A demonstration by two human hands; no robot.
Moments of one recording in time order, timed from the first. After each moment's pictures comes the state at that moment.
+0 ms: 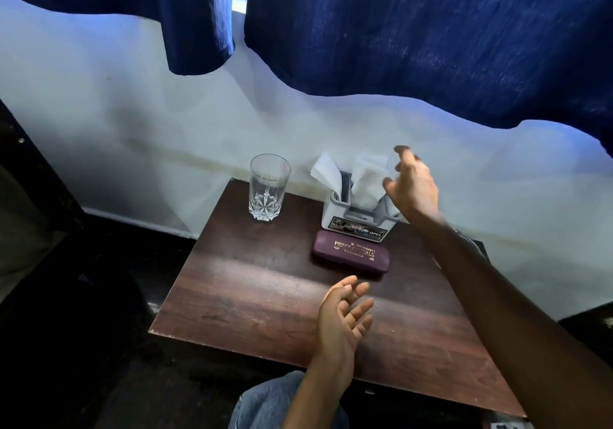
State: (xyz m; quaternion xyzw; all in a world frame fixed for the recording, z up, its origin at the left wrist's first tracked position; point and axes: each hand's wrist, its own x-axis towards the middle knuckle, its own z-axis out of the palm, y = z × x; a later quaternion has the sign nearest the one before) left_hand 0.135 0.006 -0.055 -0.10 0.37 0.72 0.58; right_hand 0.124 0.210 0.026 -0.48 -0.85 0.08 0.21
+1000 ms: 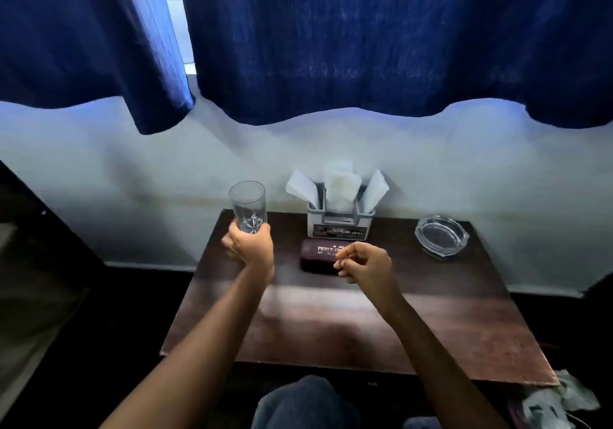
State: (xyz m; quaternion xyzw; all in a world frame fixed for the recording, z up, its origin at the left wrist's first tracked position) left_hand 0.007 0.060 -0.049 0.00 0.79 0.60 0.10; right_hand 0.189 0.102 -0.038 -0.42 -0.70 0.50 0.30
